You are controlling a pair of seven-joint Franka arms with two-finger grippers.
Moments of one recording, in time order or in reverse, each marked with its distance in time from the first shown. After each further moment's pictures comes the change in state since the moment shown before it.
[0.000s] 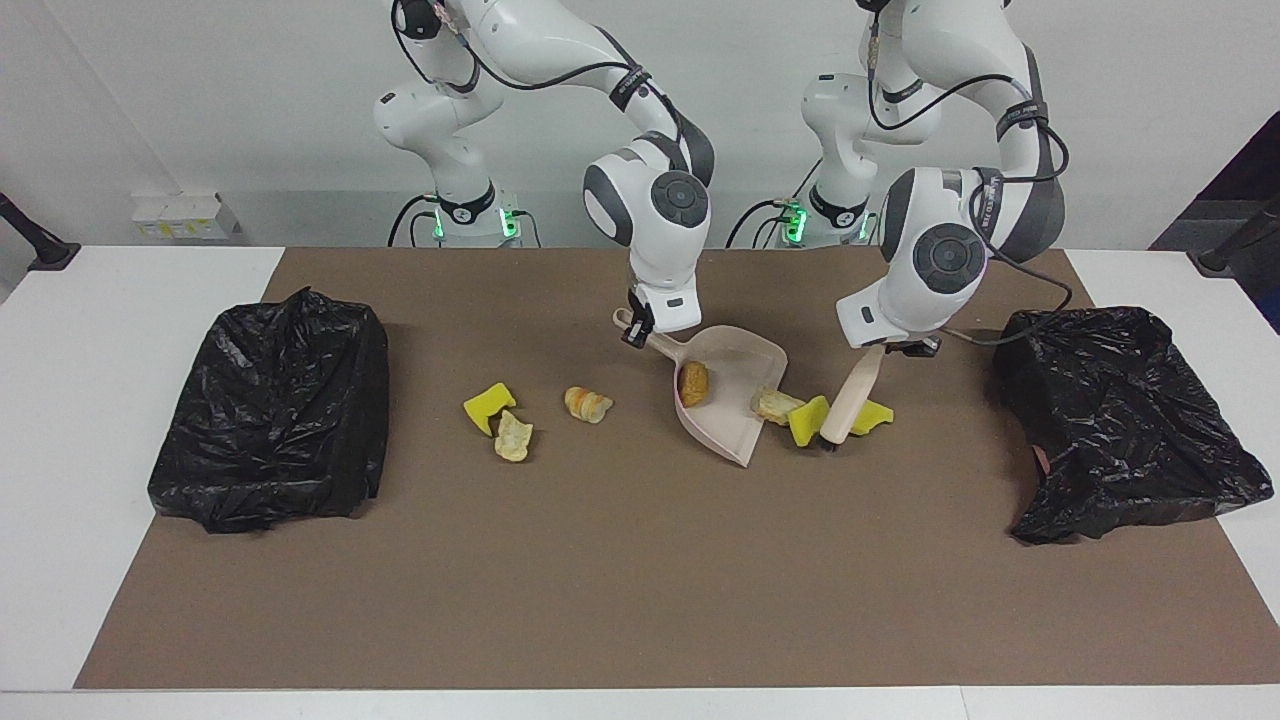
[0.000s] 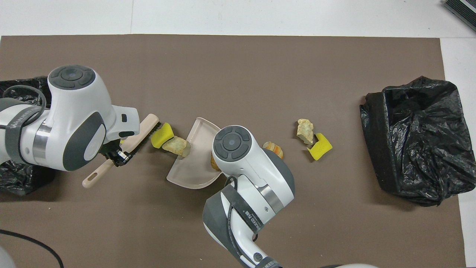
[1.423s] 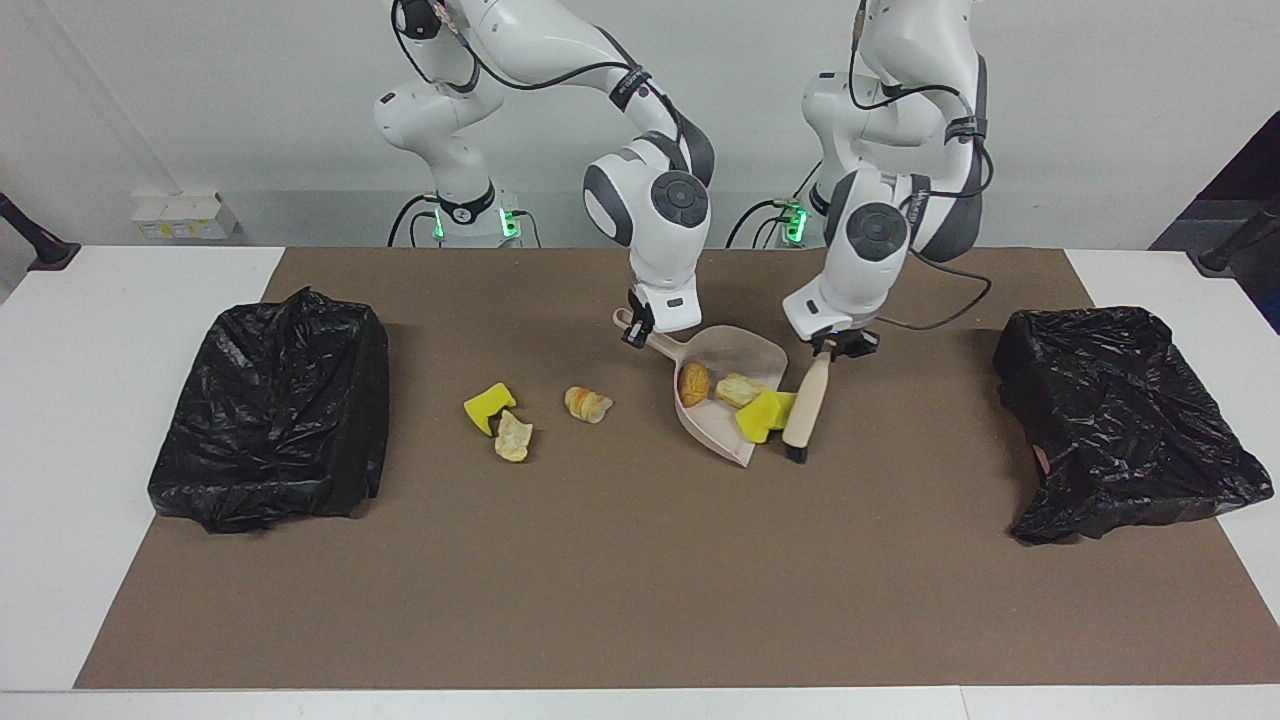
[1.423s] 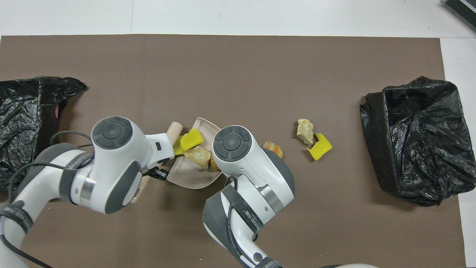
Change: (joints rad) left arm -0.171 -0.110 -0.033 -0.332 -0.112 0.392 -0.246; right arm 0.000 0.000 0.000 0.000 0.000 0.000 0.000
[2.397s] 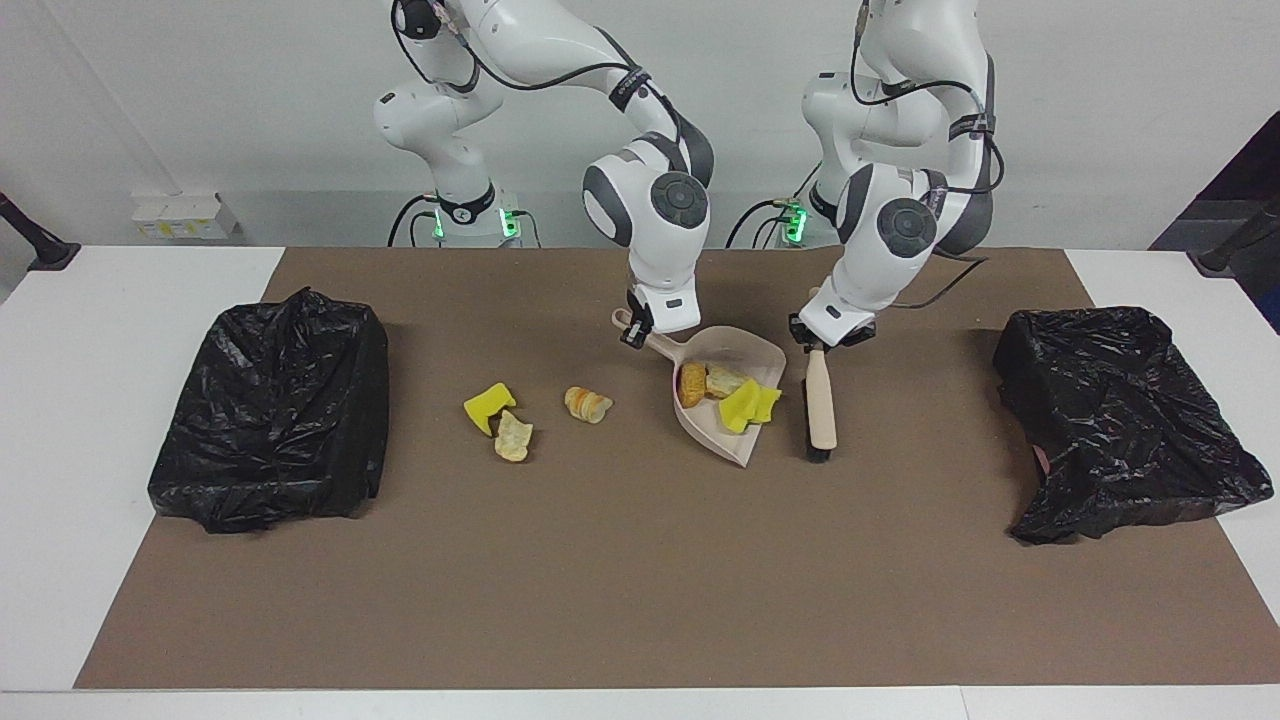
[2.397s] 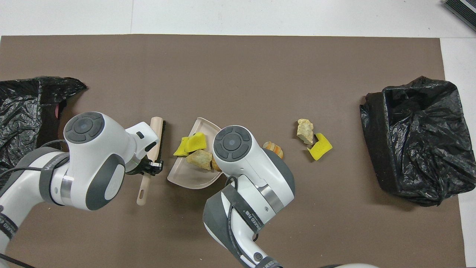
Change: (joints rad) left arm 0.108 -0.014 0.035 -0.006 -0.091 -0.001 -0.256; right arm 0.000 0.000 -0.001 -0.002 -0.003 0.000 0.000
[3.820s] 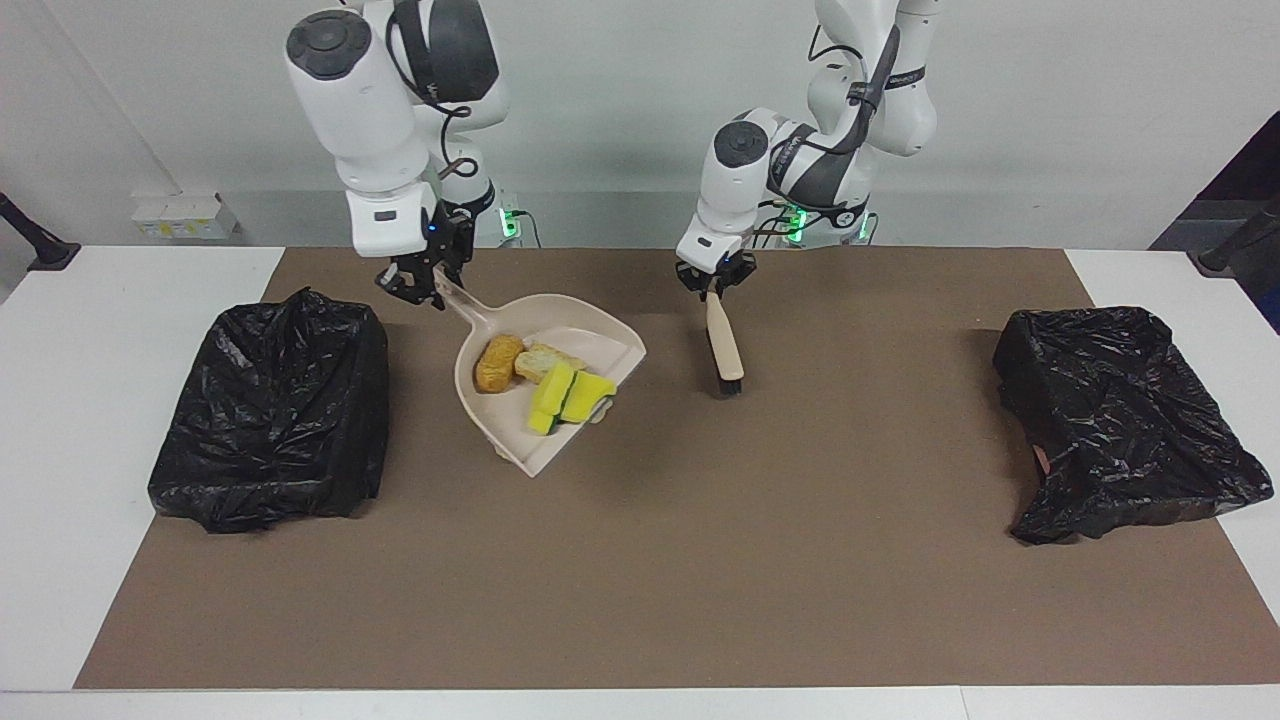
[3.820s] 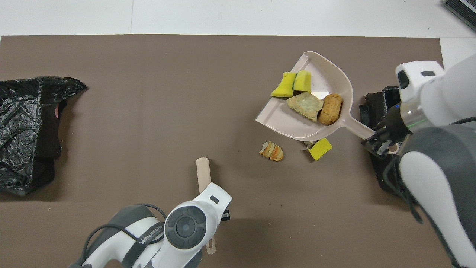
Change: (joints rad) left arm -0.482 -0.154 -0.037 -0.237 0.000 0.237 -0.668; right arm -0.533 -0.313 -0.016 0.088 0.000 -0.287 -0.349
